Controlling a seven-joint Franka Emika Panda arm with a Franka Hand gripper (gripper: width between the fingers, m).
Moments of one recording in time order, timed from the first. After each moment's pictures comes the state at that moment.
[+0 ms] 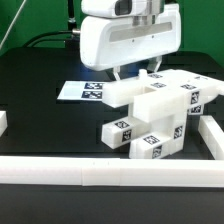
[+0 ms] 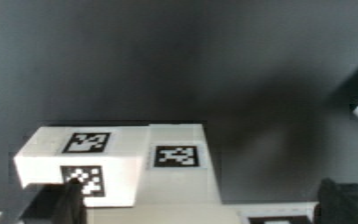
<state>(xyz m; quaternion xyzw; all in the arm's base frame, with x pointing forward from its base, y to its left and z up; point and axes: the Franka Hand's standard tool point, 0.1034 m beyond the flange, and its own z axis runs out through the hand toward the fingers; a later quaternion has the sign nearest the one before) 0.516 0.026 0.081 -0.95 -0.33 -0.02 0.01</state>
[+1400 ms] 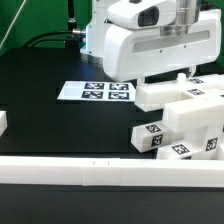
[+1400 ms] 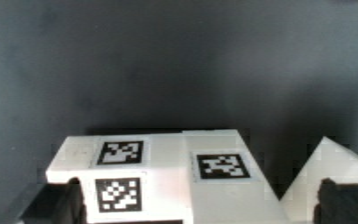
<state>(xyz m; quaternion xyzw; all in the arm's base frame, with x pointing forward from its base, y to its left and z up) 0.526 0.059 0.074 -0.97 -0.23 0.02 0.02</state>
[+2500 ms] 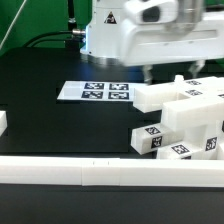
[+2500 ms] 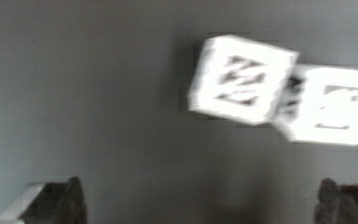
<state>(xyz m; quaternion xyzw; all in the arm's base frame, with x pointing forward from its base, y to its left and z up) 0.447 0.124 0.064 -0.99 -0.11 0.04 0.01</state>
